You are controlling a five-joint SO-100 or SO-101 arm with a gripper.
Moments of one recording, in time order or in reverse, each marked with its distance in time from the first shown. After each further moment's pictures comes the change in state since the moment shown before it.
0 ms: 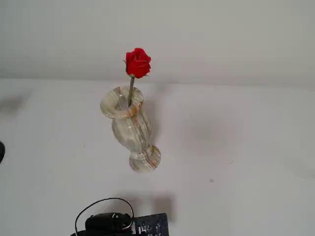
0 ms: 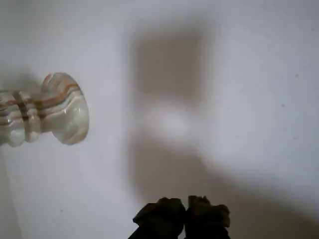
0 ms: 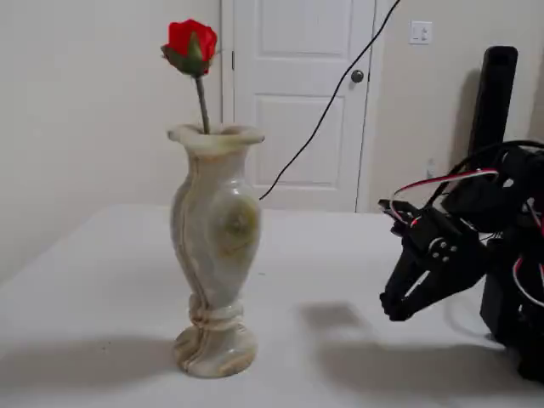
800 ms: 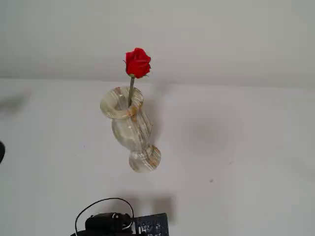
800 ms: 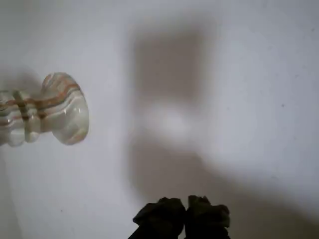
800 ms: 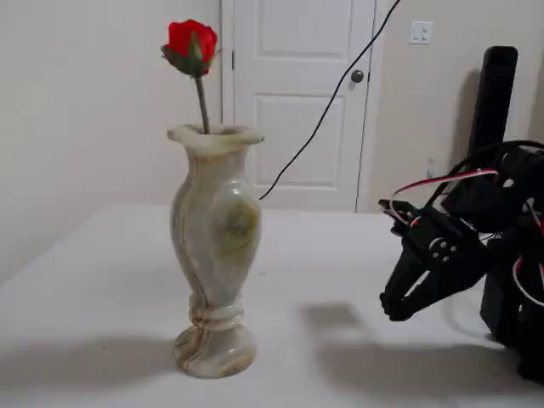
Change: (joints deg) arm -0.2 0.0 0.0 0.0 0.0
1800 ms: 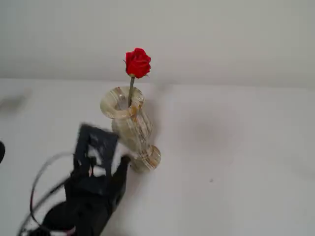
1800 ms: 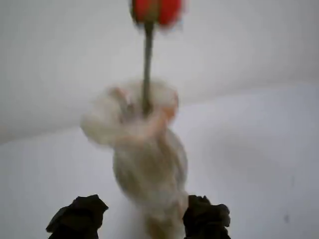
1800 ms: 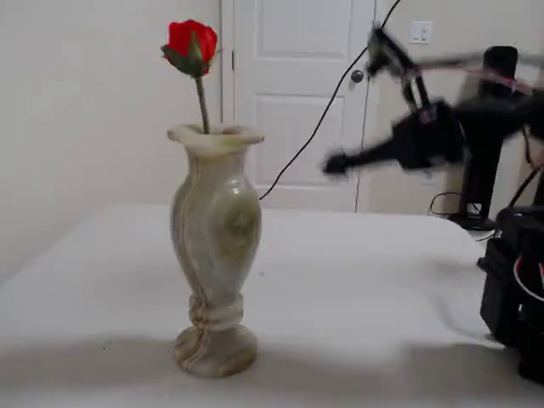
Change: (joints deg) arm 2.5 -24.3 -33.0 -33.8 -66.3
